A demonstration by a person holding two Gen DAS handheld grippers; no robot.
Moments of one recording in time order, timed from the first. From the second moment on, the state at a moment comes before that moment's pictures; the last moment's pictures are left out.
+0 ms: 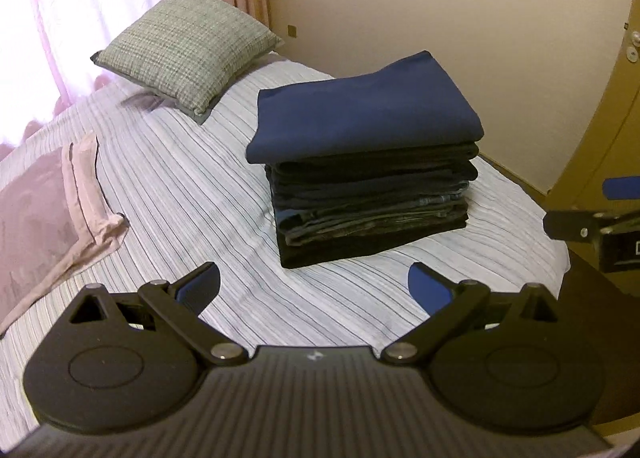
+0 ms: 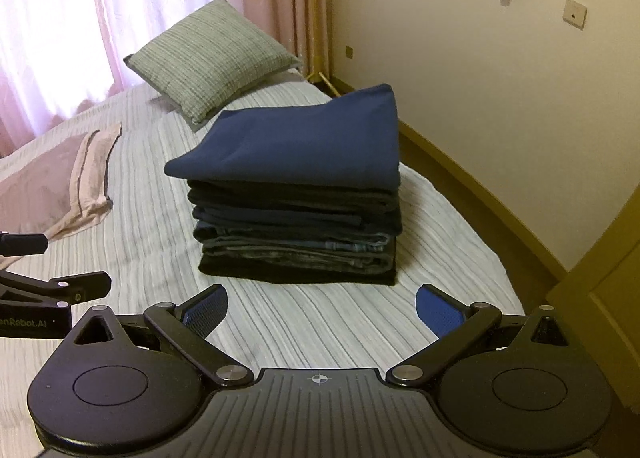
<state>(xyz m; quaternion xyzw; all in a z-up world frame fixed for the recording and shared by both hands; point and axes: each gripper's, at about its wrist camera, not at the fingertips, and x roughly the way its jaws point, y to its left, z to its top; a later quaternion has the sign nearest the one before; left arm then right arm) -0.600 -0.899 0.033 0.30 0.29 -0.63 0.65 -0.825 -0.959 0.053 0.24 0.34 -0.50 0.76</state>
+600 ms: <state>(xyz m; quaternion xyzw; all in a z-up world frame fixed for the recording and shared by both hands) -0.621 -0.908 0.026 0.30 0.29 -0.64 0.65 -0.836 -0.952 0.048 0.27 0.34 -0.51 0.74</state>
